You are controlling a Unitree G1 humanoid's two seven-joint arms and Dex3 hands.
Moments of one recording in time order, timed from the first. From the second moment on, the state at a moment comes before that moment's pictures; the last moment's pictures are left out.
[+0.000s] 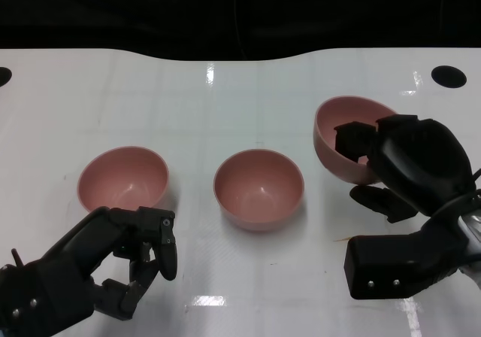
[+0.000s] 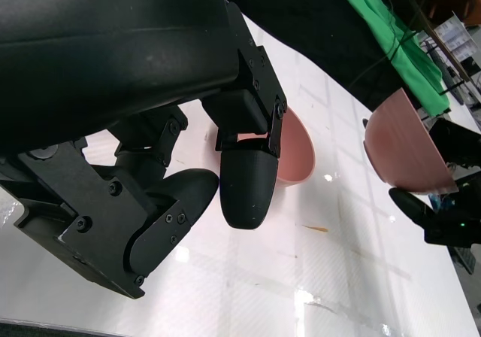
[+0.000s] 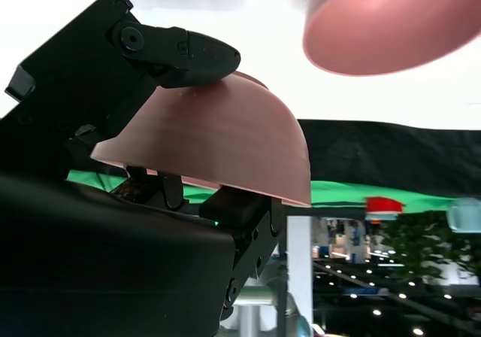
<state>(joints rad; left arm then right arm) 0.02 0.37 -0.07 0.03 0.04 -0.29 -0.45 -0.36 -0.40 0.37 0.11 -0.84 -0.11 -0.13</state>
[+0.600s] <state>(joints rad) 0.02 0.37 -0.08 0.02 0.05 -0.29 -0.45 -0.44 -0.29 0.44 0.09 -0.87 -0.16 -0.07</state>
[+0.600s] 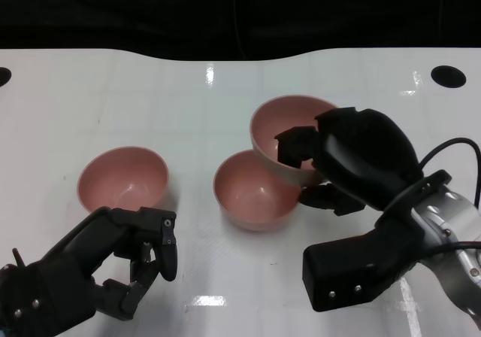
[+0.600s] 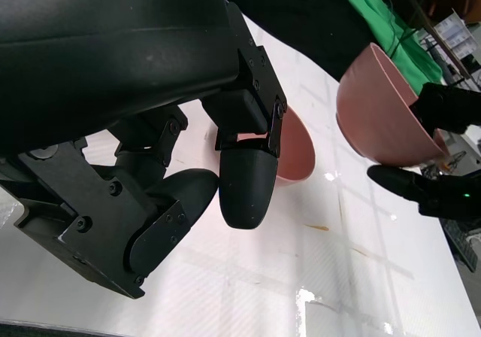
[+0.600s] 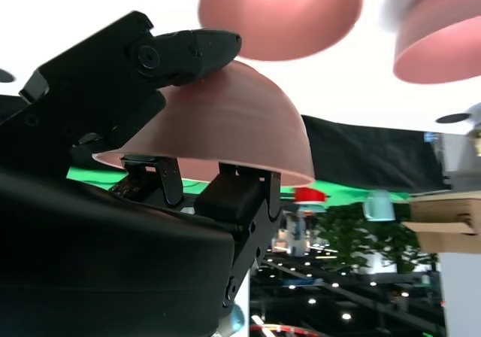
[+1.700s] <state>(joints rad) 0.02 0.36 -0.09 0.02 0.07 -0.29 -0.45 -0.54 -0.16 0.56 0.38 -0.93 -0.16 -0.13</state>
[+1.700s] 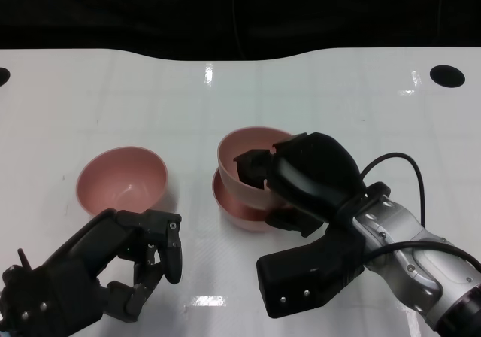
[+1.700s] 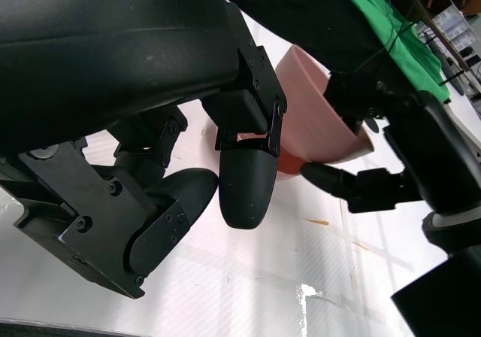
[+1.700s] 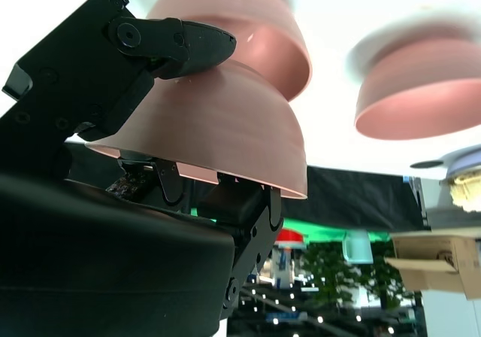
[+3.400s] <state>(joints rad) 0.02 0.35 -0.09 0.00 0.07 -0.28 -0.45 -0.56 -0.21 0.64 0.40 -0.95 -0.13 -0.07</state>
